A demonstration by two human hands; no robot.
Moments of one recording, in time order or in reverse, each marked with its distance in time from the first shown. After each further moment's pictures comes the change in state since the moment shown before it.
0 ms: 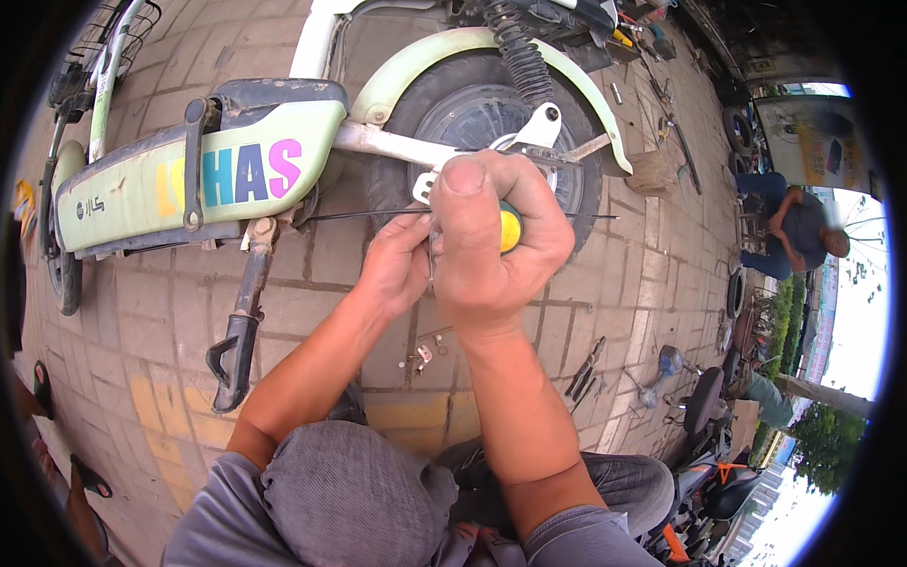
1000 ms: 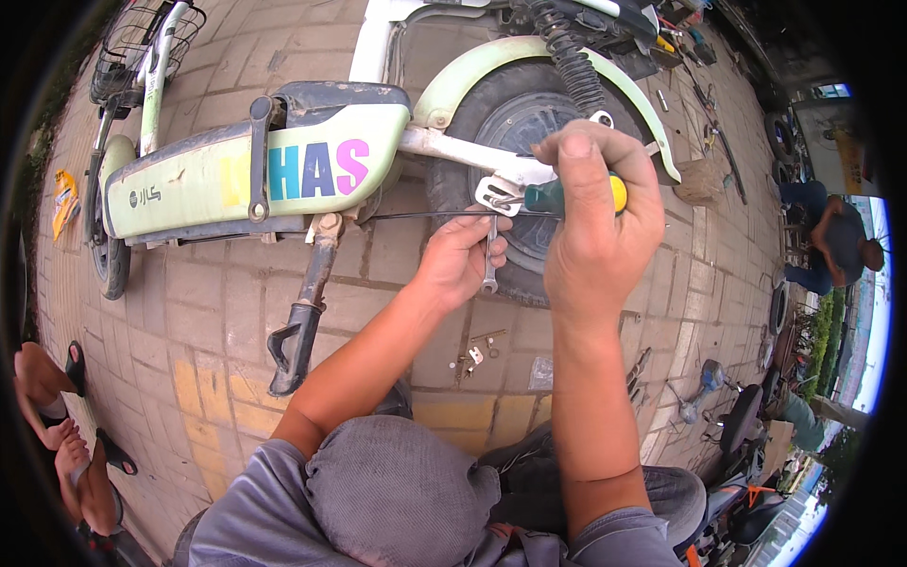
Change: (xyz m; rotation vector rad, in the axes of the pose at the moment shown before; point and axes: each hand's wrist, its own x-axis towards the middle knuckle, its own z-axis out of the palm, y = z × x) left_hand -0.004 0.013 -0.001 0.002 0.022 -0.058; right_hand 0.017 -0.010 0.002 0.081 0.211 0.093
